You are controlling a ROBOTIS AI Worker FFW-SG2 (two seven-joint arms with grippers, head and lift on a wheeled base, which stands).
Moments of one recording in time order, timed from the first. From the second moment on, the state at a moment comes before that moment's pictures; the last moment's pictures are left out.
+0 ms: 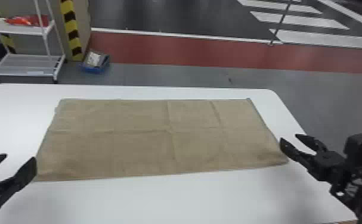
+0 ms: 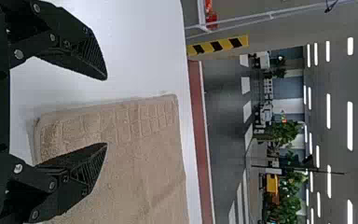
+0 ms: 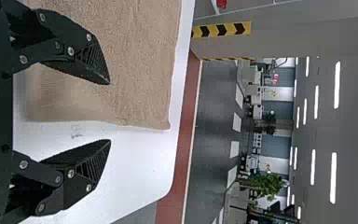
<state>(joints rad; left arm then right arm) 0.46 0.23 0.22 -2.08 0.16 0.42 -0.24 0.16 -0.36 -0.43 -1.53 -0.16 0.15 0.60</state>
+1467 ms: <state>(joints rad) 0.33 0.29 0.27 -1.65 0.13 0.07 -0.69 0.18 -0.38 -0.49 -1.35 0.02 -0.11 0.63</state>
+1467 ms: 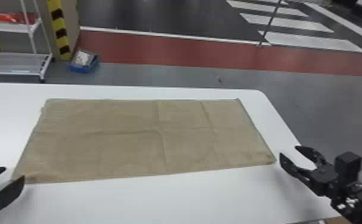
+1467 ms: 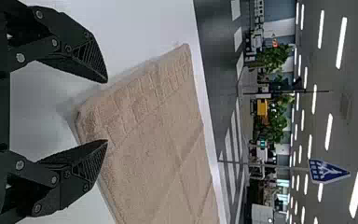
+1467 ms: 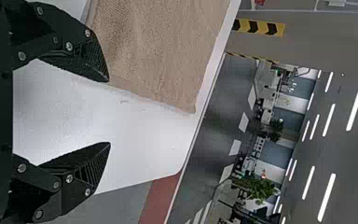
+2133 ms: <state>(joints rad) 0.33 0.30 0.28 -1.65 0.10 0.12 -0.71 0.17 -0.38 -0.49 -1.33 0.01 -0.11 0.63</state>
